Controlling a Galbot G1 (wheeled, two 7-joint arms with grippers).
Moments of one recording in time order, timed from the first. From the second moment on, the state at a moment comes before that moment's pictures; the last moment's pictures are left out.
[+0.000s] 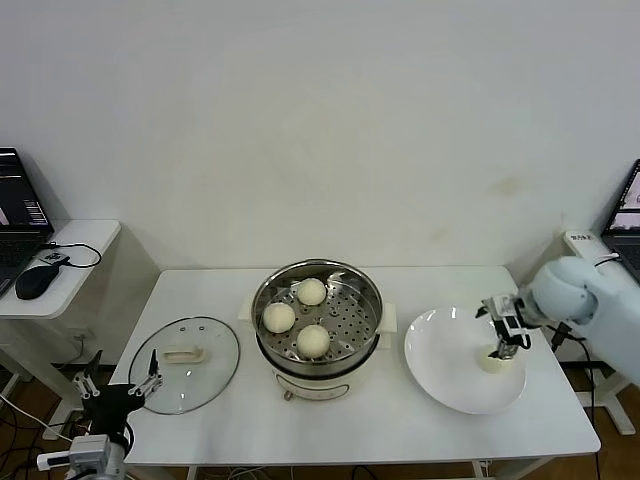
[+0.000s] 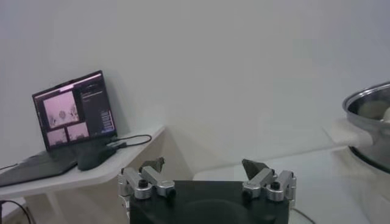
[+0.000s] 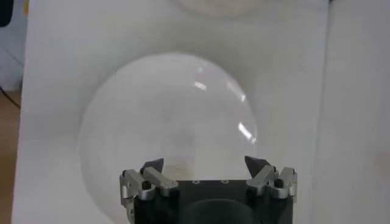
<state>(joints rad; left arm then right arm) 1.70 -1.23 -0.72 -2.17 -0.12 0.17 -0.25 -0.18 0.45 -0.58 1.51 -0.22 -0.28 -1.06</state>
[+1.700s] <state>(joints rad) 1.70 -1.24 -0.72 -2.17 -0.12 0.17 -0.24 -0.30 0.58 -0.46 1.30 -0.32 -0.27 -1.06</state>
